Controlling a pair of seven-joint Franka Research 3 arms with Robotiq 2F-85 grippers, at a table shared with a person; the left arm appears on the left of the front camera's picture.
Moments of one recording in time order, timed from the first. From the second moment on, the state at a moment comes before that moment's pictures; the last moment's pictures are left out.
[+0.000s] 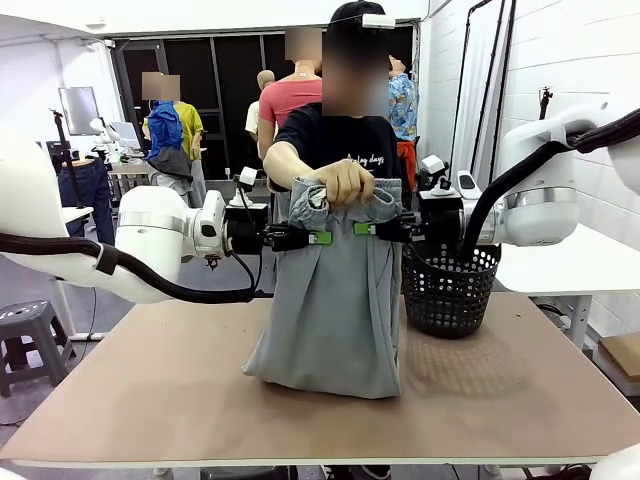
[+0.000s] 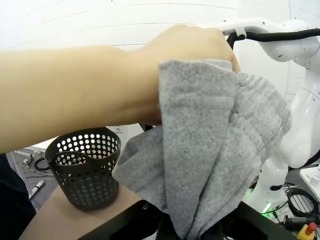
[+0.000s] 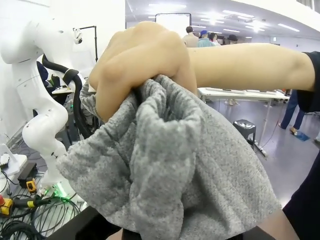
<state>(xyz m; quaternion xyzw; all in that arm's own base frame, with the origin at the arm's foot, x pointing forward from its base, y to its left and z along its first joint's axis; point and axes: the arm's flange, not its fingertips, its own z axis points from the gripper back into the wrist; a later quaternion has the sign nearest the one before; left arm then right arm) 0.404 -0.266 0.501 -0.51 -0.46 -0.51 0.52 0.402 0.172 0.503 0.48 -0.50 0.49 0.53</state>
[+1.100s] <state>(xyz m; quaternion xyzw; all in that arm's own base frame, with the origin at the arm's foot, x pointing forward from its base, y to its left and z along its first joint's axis) 0.409 -0.254 0.488 -0.51 -0.47 -0.48 0.55 0.408 0.177 0.507 0.47 -0.47 0.52 0.53</state>
